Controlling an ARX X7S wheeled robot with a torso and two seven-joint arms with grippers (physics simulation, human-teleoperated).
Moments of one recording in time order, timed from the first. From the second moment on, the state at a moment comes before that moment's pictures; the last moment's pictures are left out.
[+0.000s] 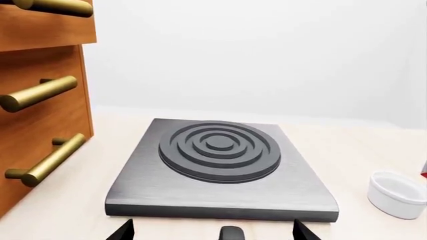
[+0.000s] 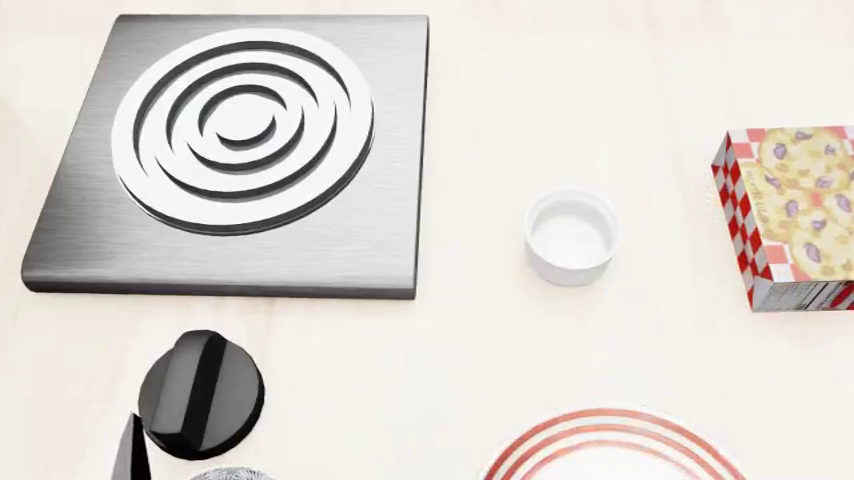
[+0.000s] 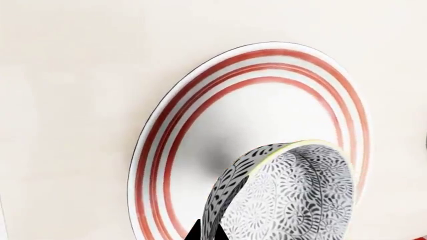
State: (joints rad) left arm 0.17 -0.34 0.25 0.56 -0.24 0.00 -0.36; right arm 0.29 0.94 -0.71 -1.02 -1.05 1.10 -1.50
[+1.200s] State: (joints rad) left arm 0.17 -0.35 0.27 0.56 -0.24 0.02 -0.37; right arm 0.42 0.90 -0.62 -0.88 -0.93 0.98 -1.37
